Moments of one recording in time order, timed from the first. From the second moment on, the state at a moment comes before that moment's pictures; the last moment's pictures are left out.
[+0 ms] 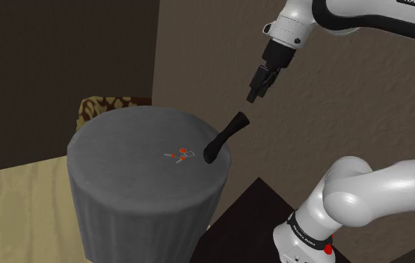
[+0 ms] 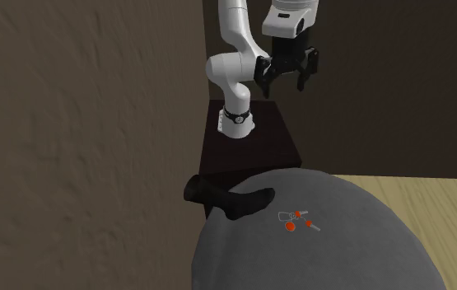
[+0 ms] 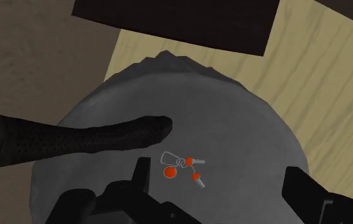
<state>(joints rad) 0.02 -0.74 0.06 -2.30 0.09 1.63 -0.05</state>
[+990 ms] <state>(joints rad) 0.04 -0.33 0.00 -2.29 -0.21 1.78 -0.51</state>
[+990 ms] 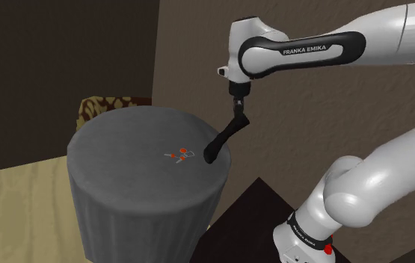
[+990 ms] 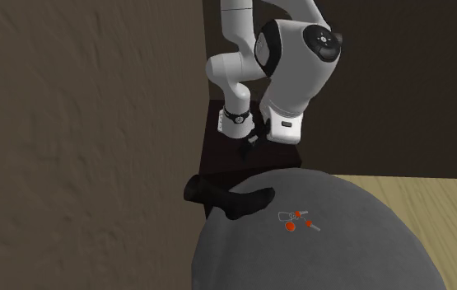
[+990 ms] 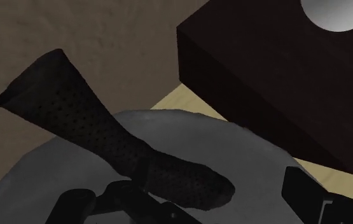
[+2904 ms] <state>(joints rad) 0.03 0.16 -0.01 -2.24 -0.59 2.03 -0.73</state>
